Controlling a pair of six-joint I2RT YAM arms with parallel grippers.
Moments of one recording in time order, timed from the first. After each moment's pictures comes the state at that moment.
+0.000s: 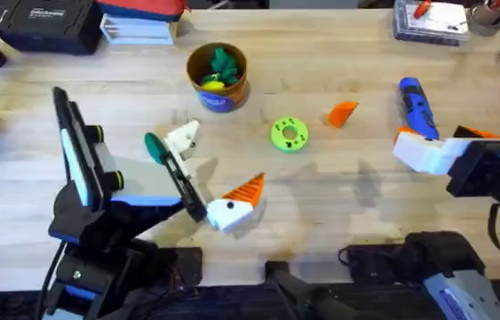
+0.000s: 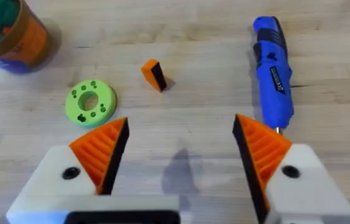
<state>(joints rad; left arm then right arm) -0.26 0.01 0.01 -0.06 0.77 -0.06 0.00 0.37 0.74 -1.02 -0.06 0.10</state>
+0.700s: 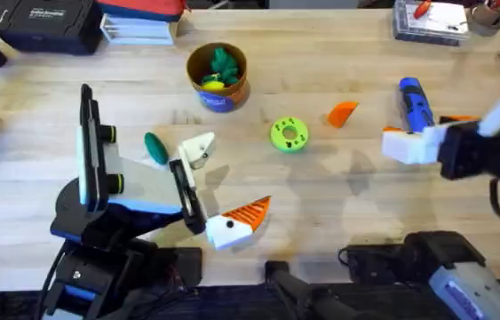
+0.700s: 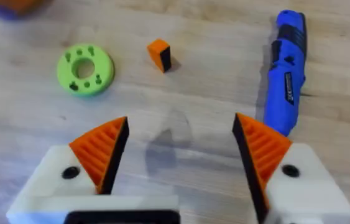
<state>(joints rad) -0.26 0.01 0.01 -0.09 0.95 -0.08 0.00 0.60 0.82 -1.04 -0.11 -0.09</state>
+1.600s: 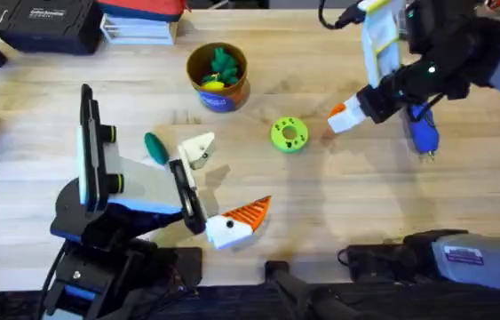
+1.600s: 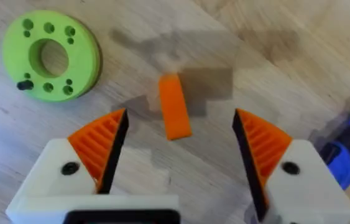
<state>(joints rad) -0.26 0.01 0.01 -0.09 0.95 -0.09 0.11 1.43 0.99 -0.76 -0.13 -0.46</state>
